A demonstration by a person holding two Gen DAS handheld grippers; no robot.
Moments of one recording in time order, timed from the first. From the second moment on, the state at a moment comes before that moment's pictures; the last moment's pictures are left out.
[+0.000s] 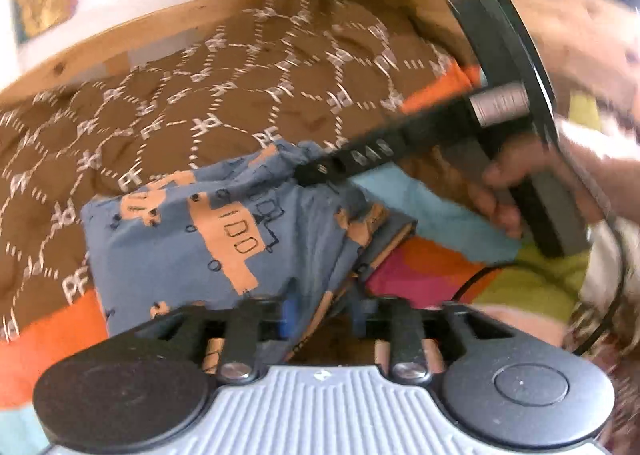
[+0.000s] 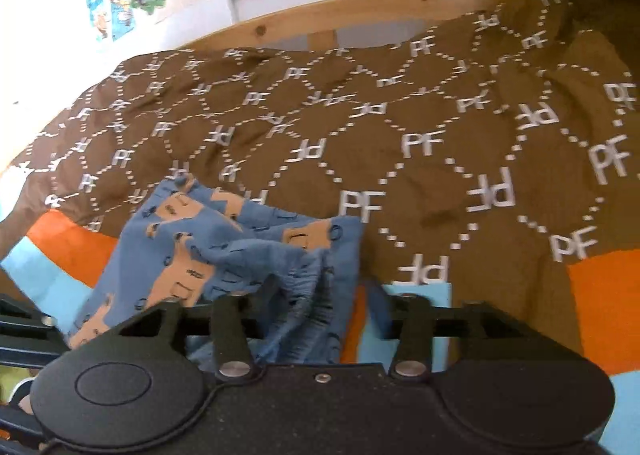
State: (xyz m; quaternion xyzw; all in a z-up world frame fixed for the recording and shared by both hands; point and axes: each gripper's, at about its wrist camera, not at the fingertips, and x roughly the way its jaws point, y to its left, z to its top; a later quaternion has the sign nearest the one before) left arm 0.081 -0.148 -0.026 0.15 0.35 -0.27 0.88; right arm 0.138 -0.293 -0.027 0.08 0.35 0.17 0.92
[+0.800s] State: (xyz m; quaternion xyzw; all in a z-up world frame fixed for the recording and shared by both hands) left arm 0.107 -0.056 -0.046 -0.06 0.43 0.03 0.90; right arm 0.081 -0.290 -0.022 0.05 0.38 0.06 0.92
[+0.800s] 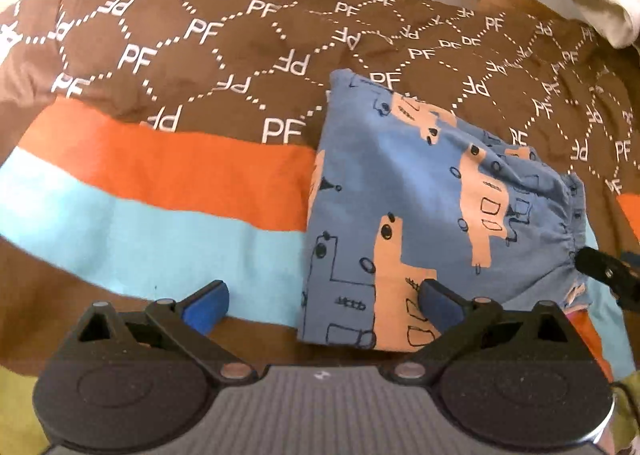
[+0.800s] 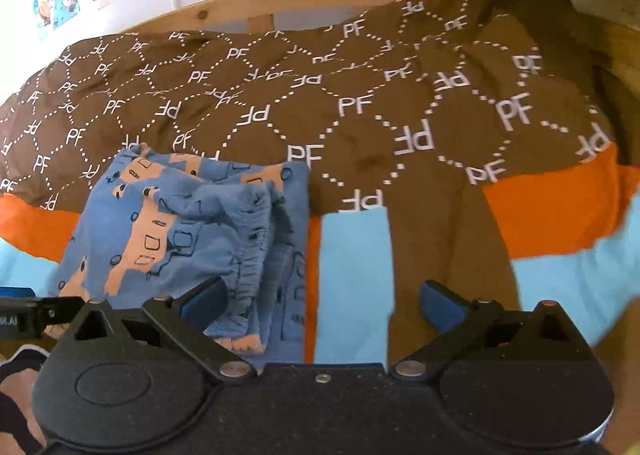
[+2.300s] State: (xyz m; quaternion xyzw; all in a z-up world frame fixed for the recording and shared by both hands) left arm 0.177 -0.102 0.002 0.12 0.35 -0.02 0.93; right arm 0.052 -0.264 -0.017 0.04 0.26 0.01 0.96
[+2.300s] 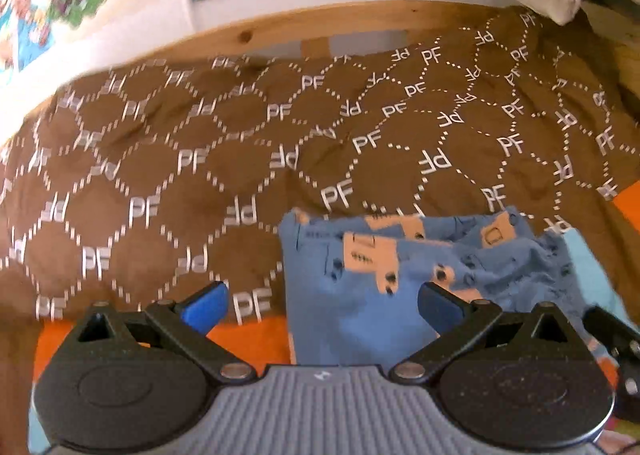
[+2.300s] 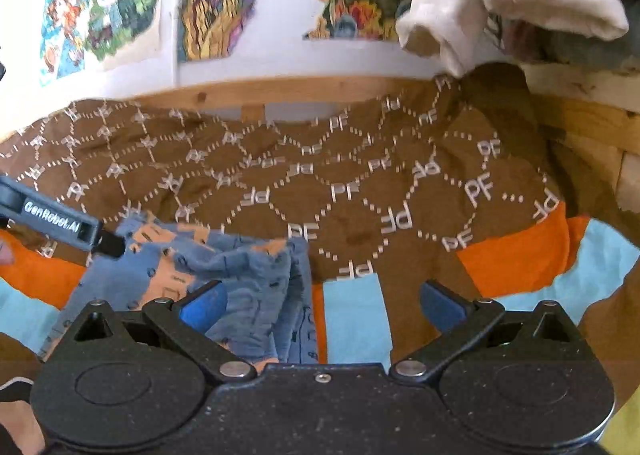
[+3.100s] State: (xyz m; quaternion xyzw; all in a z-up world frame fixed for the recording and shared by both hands) left arm 0.242 -0.091 -0.025 0.18 0.36 -0.03 0.91; right arm 0.119 -0.265 -0.003 -0.01 0.31 0.08 0.95
